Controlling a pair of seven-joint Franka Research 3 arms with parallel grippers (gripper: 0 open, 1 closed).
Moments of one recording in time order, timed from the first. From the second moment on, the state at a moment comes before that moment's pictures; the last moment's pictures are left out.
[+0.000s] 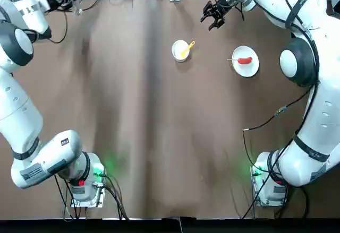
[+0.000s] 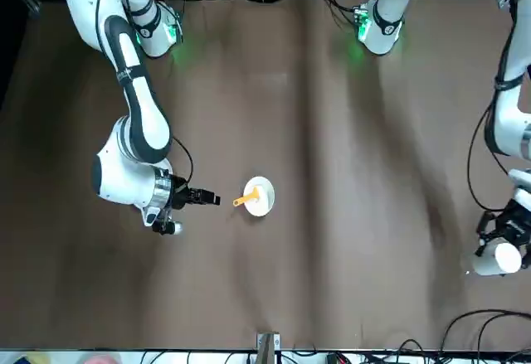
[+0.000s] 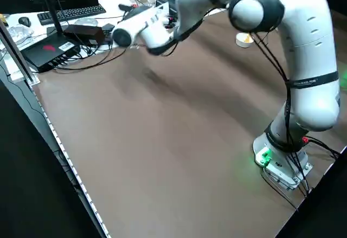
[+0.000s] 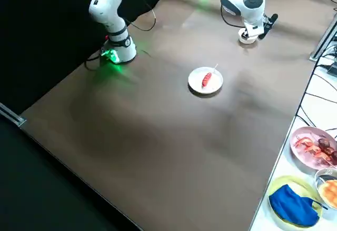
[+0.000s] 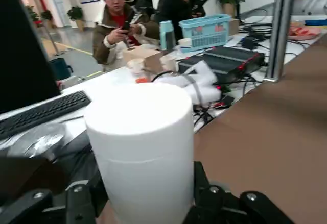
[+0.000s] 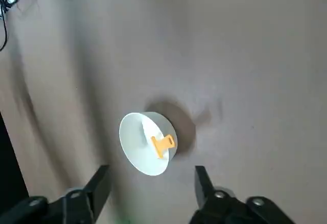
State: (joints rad) left arm 0.40 0.61 -0.06 -1.61 -1.55 2.24 2.30; right arm 0.40 0.56 -0.11 -1.63 0.88 2.14 -0.07
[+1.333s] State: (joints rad) left arm -0.44 0.40 -0.06 -1.98 -1.55 2.94 2.29; right arm 0.40 0.60 -0.11 -1.59 0.88 2.14 -0.07
